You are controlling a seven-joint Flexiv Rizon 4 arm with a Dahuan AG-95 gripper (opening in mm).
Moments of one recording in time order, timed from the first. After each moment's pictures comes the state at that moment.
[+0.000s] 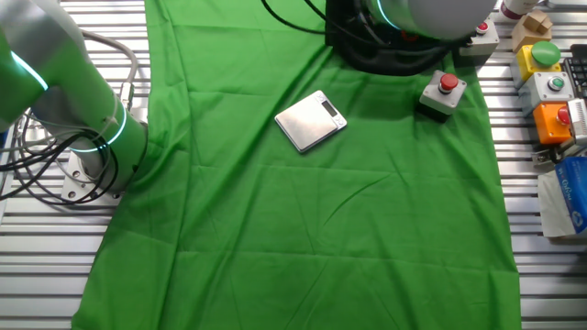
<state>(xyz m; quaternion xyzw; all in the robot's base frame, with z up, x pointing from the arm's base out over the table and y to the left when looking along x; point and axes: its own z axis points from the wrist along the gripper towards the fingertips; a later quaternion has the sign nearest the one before) 0.483 0.262 0.195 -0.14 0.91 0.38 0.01</state>
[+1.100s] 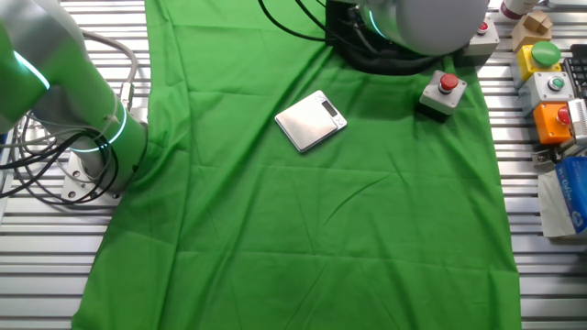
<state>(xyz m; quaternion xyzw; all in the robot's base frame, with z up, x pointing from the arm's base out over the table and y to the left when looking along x) 0.480 0.259 0.181 -0.16 0.91 0.39 0.03</state>
